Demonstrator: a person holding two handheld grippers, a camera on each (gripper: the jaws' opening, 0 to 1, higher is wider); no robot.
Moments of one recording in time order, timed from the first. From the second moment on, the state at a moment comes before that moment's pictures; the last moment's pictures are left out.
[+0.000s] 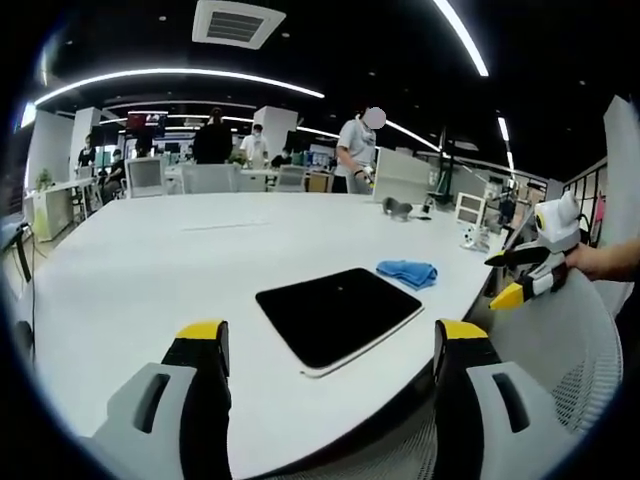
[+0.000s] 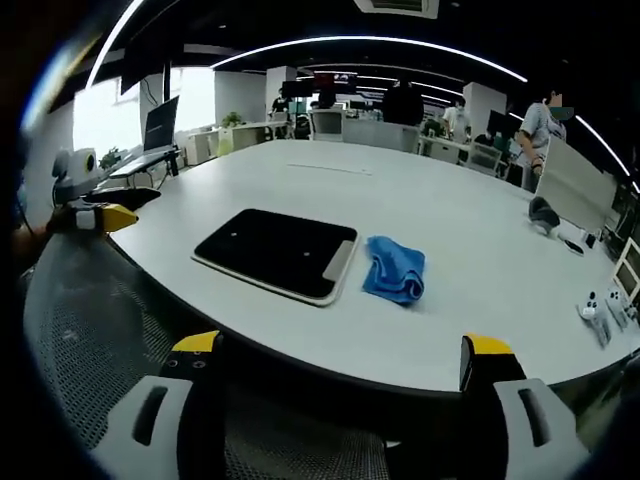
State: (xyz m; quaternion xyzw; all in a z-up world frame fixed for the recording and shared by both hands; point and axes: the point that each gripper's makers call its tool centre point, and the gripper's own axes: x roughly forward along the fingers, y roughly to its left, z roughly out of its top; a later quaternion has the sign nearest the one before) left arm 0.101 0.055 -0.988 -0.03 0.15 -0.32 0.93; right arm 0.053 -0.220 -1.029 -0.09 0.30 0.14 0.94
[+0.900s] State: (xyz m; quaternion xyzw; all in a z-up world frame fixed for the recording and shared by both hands) left arm 0.101 0.056 -0.988 -0.03 0.15 -0.32 0.94; right arm 0.051 -0.220 -1.032 -0.09 0.30 0.14 0.94
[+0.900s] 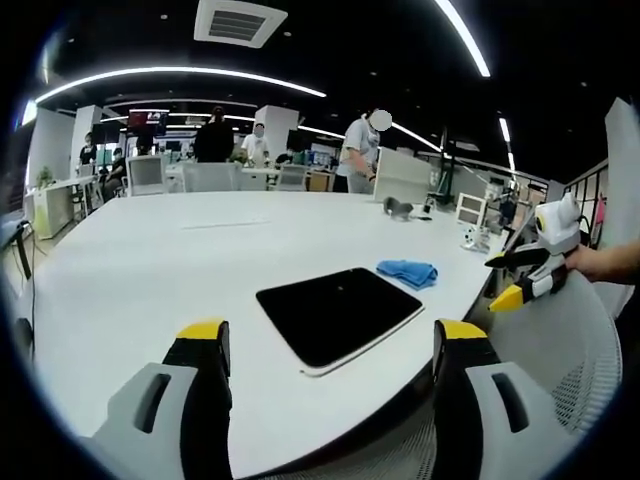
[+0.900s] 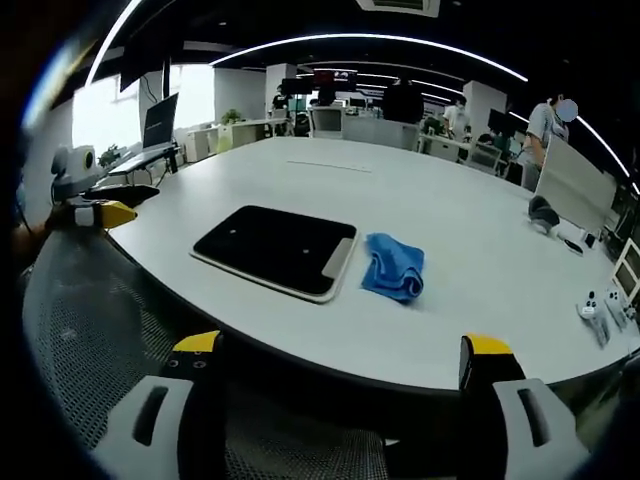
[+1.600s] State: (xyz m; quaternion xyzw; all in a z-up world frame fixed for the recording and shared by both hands) left arm 0.100 0.056 -0.988 -0.03 0.15 -0.32 0.93; right arm 0.053 -0.225 -1.030 -0.10 0.30 0.13 0.94
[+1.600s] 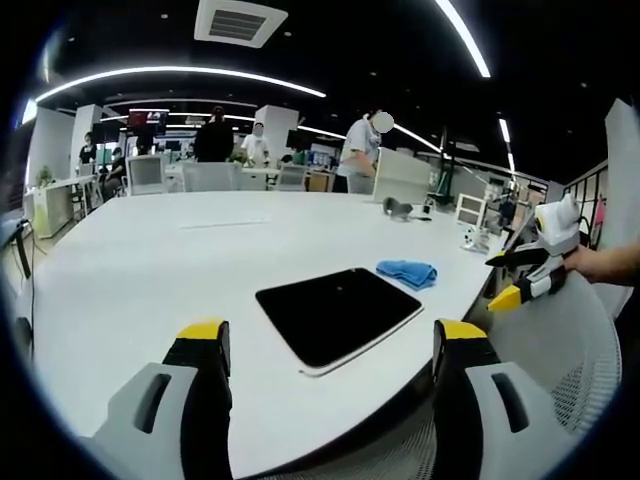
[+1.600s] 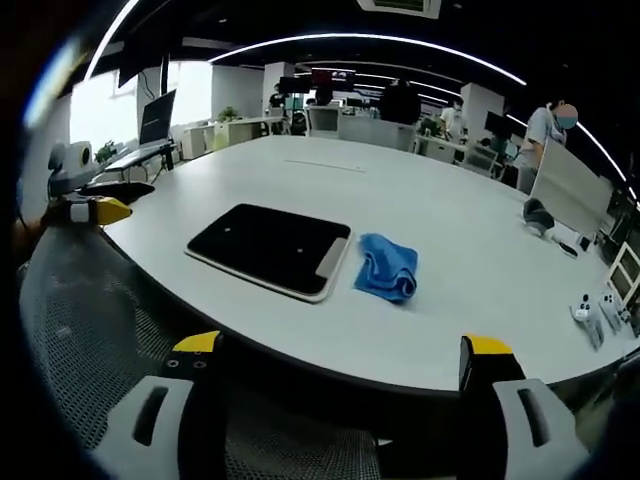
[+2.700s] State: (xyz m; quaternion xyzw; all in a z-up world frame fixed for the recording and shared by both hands) left arm 0.099 0.055 -0.990 -0.03 0.15 -0.32 0.93; right arm 0.054 -0.225 -1.029 -0.10 0.29 0.13 0.94
